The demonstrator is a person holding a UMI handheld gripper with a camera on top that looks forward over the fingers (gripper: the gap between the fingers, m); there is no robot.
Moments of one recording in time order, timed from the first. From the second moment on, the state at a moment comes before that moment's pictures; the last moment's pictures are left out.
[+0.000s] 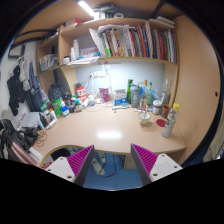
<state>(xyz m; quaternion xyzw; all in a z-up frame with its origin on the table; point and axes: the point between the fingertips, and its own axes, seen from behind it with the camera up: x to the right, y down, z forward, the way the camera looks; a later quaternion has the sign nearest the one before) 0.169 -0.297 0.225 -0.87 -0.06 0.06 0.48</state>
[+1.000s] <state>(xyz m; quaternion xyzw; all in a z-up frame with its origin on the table) 0.500 -0.004 0.068 -0.81 0.03 -0.01 0.59</state>
